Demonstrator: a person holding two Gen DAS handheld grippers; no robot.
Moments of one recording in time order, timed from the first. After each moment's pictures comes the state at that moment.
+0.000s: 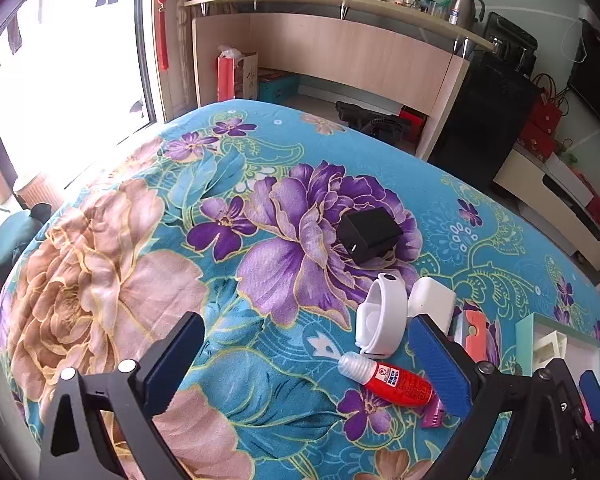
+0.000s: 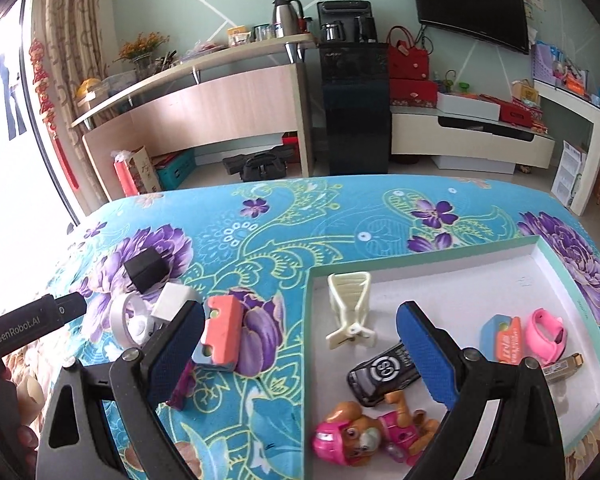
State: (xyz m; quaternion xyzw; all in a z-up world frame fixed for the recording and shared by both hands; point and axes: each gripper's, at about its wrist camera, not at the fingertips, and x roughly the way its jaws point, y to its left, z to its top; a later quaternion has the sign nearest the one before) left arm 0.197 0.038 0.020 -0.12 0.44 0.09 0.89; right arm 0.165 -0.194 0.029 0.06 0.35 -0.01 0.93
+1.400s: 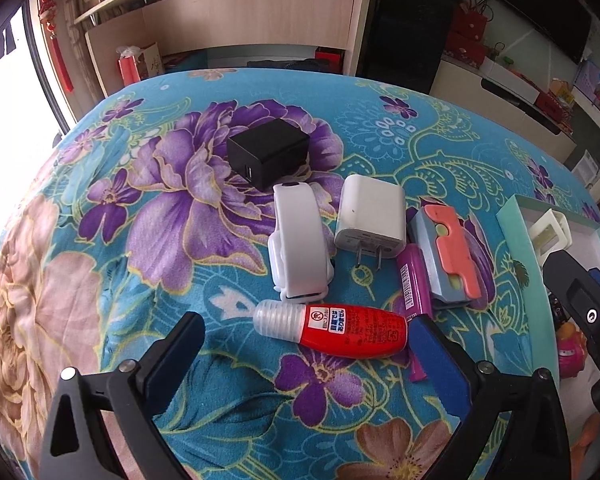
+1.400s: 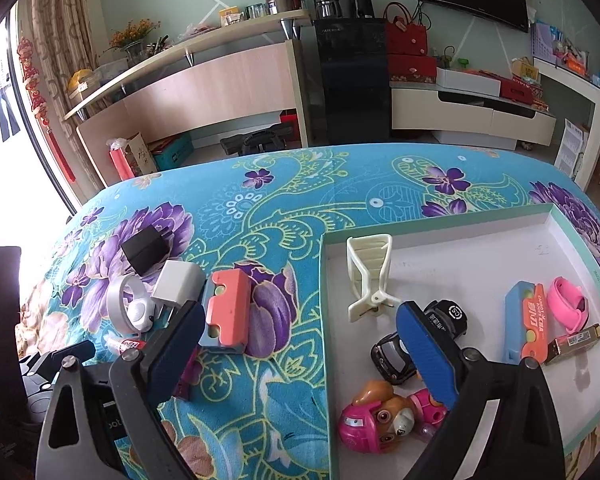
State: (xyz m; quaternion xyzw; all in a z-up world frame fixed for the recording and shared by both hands) left arm 0.209 -0.020 -0.028 -0.01 0.50 -0.05 0.87; right arm 0.167 -0.197 0.012 0.09 0.38 -0.03 0.92
